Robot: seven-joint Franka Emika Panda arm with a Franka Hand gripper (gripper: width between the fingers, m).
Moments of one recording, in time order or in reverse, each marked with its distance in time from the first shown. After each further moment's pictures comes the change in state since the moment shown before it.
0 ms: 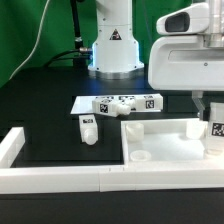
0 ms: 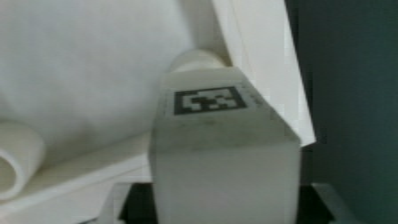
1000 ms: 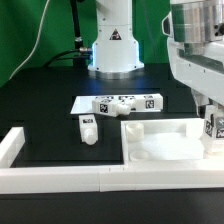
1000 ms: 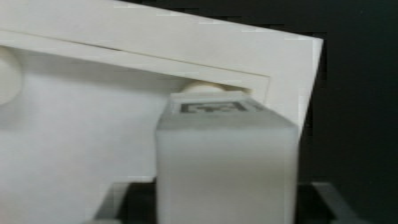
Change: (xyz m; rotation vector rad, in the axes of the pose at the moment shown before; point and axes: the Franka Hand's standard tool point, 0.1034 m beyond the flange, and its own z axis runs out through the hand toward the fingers) arm -0.004 0.012 0.003 0.008 -0.144 0.945
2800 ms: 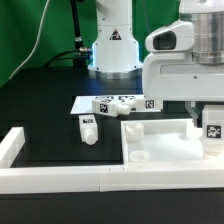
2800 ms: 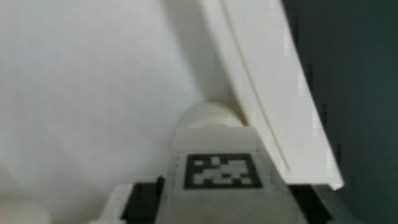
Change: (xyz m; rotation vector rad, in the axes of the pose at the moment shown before) arm -0.009 0.005 0.013 -0.045 0.011 -0.804
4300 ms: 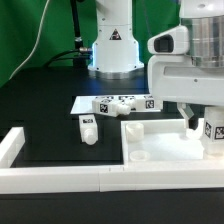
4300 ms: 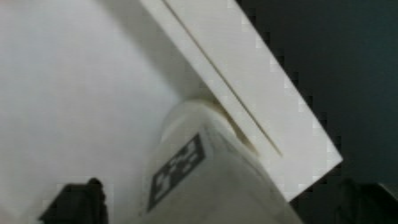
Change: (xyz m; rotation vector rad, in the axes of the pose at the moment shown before) arm 0.008 -0.003 0.003 -0.005 0.003 -0.256
